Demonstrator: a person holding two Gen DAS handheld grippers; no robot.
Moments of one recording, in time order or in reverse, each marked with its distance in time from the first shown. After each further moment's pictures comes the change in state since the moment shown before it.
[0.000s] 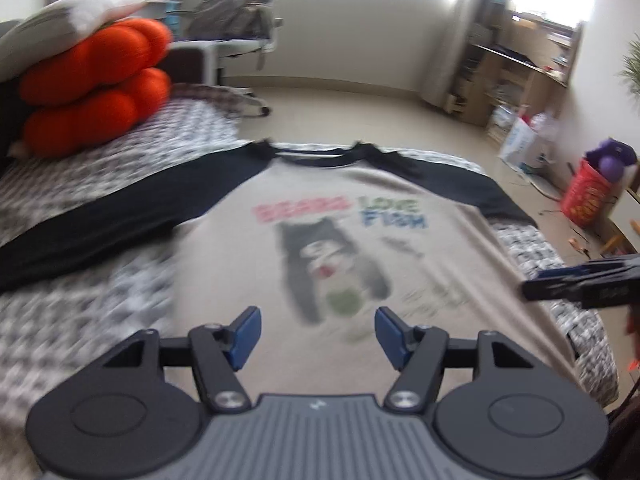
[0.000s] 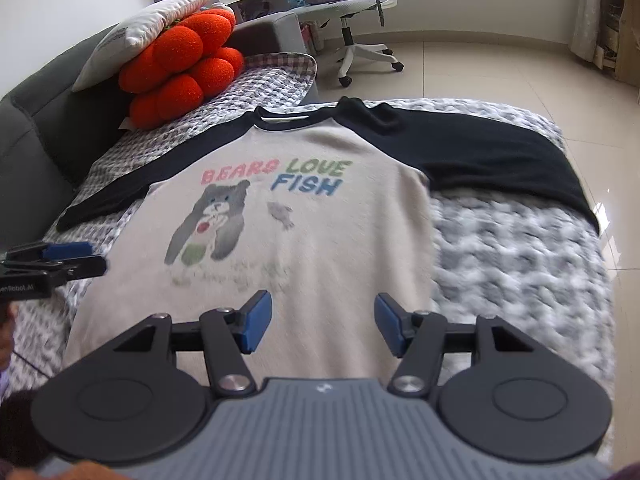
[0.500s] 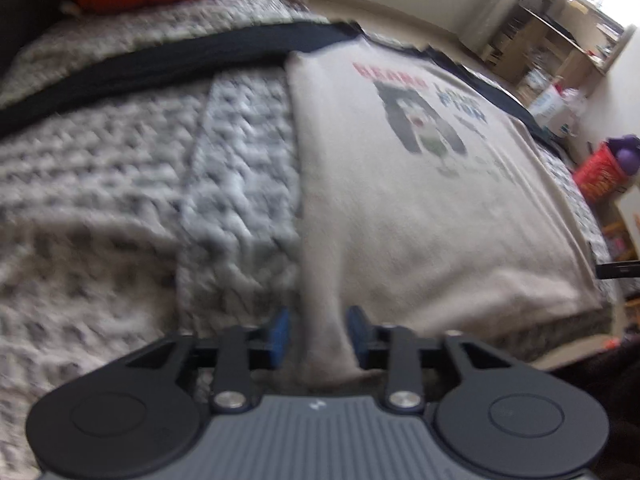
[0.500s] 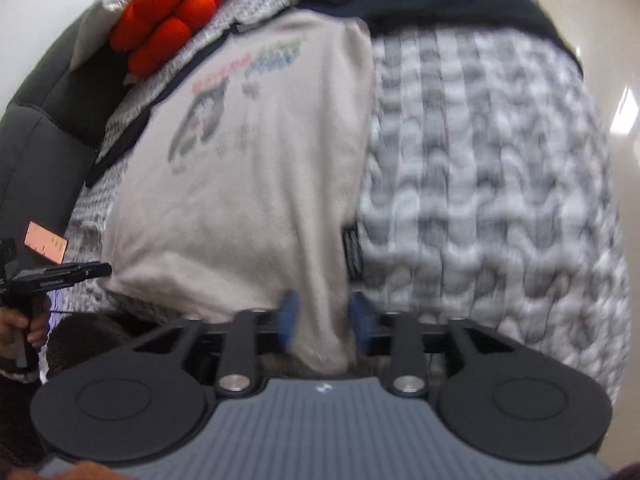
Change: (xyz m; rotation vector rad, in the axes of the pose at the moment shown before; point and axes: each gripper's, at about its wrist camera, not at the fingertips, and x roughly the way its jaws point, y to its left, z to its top) left arm -0.045 0.088 -0.094 -0.183 0.249 0.018; right arm -0.049 -0.060 -0.056 0.153 0.248 0.131
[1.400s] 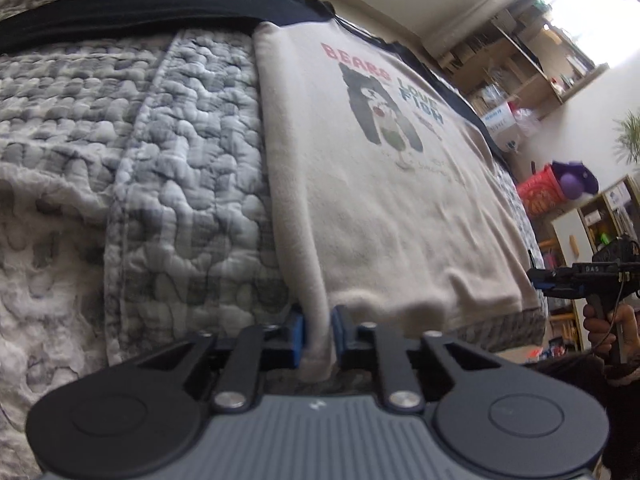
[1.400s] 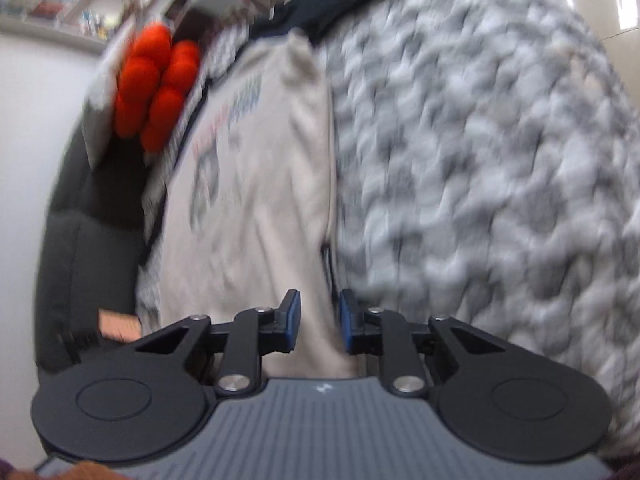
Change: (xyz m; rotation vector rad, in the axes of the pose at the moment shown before) left arm 0.023 0.014 -0.007 -0.095 0.083 -0.274; right arm 0.015 -0.058 0.000 0.323 0.050 0.242
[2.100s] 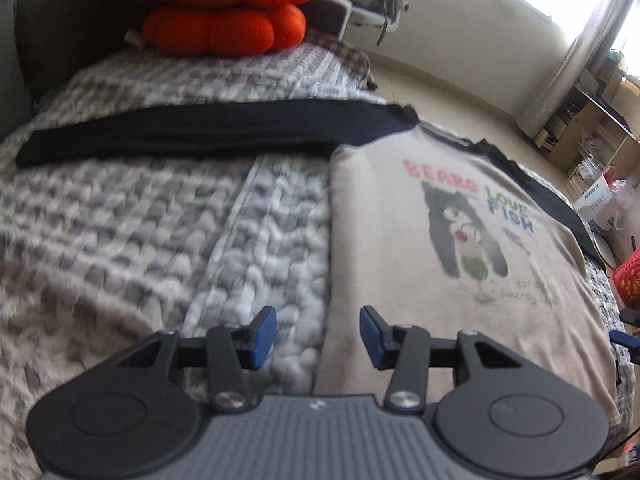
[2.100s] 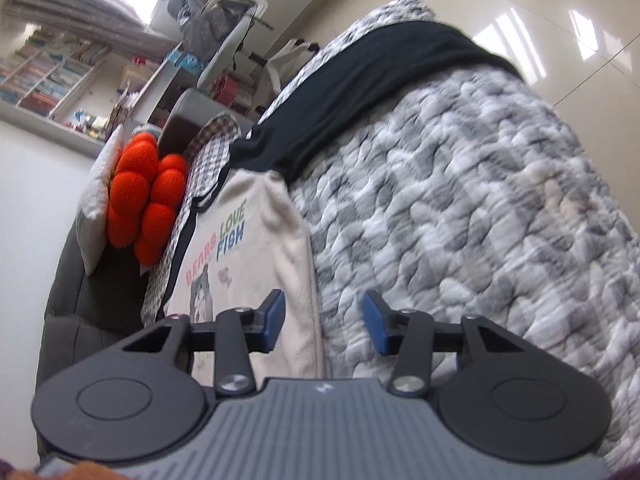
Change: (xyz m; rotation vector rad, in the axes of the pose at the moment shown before) left arm -0.008 -0.023 0.040 -0.070 -0.281 0.353; right arm -0.016 -0.012 0.048 0.109 -0.321 0.010
